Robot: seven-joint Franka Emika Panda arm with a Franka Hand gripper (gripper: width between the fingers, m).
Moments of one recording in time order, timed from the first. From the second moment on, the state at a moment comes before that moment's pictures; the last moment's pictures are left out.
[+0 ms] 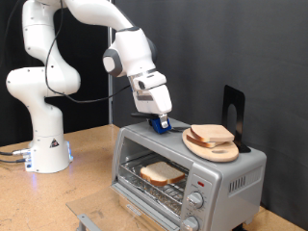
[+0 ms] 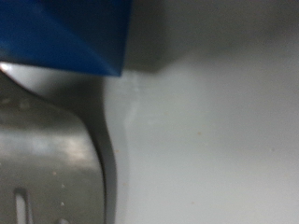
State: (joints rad) arm -0.19 -0.35 0.61 -2.65 0.51 2.68 -0.53
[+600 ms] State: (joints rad) arm -0.16 -0.37 0.62 -2.65 0.55 2.68 -0.53
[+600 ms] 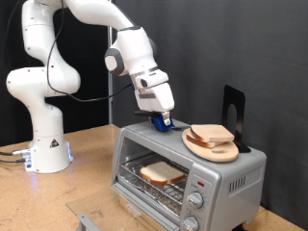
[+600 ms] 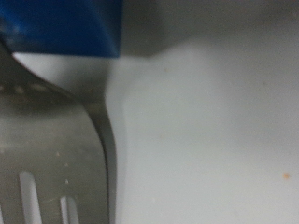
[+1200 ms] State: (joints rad) arm -0.14 -0.41 0.62 -2.65 0.60 2.70 -0.54
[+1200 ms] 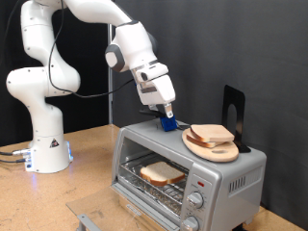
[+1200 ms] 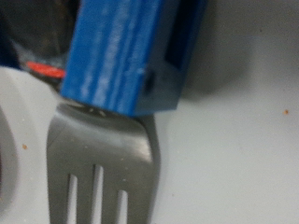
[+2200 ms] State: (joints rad) arm -0.12 -0.50 0.42 -2.55 0.72 2.33 -0.56
